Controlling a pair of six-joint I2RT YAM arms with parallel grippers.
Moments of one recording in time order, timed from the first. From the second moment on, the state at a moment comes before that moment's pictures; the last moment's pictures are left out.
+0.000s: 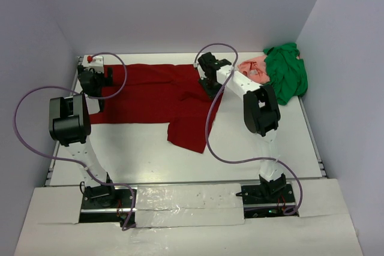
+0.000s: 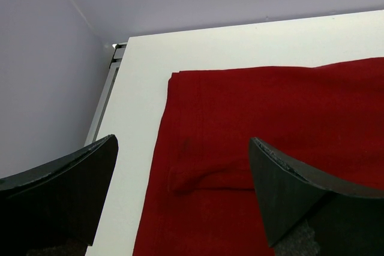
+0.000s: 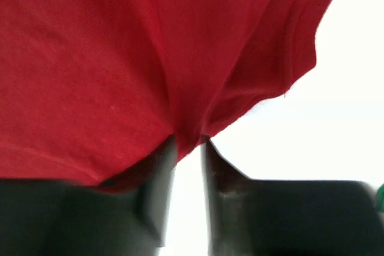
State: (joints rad) left arm 0.16 2.00 1.02 0.85 0.00 0.25; right arm 0.44 2.21 1.86 -0.89 0.12 -0.11
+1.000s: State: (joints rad) left arm 0.21 1.43 0.99 0.01 0.13 0.26; right arm 0.63 1.83 1.50 -0.82 -0.14 -0.19
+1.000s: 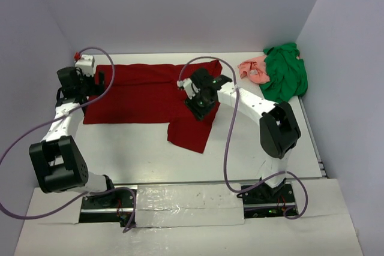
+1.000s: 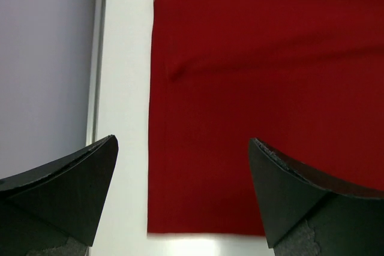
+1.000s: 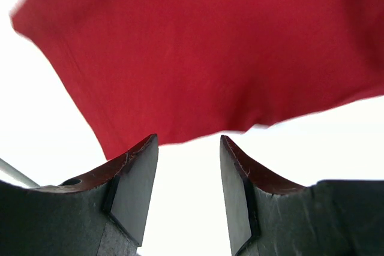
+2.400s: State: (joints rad) left arm 0.51 1.66 0.88 -0.18 0.22 0.28; right arm 0.43 1.73 1.23 -0.78 -0.28 -0.31
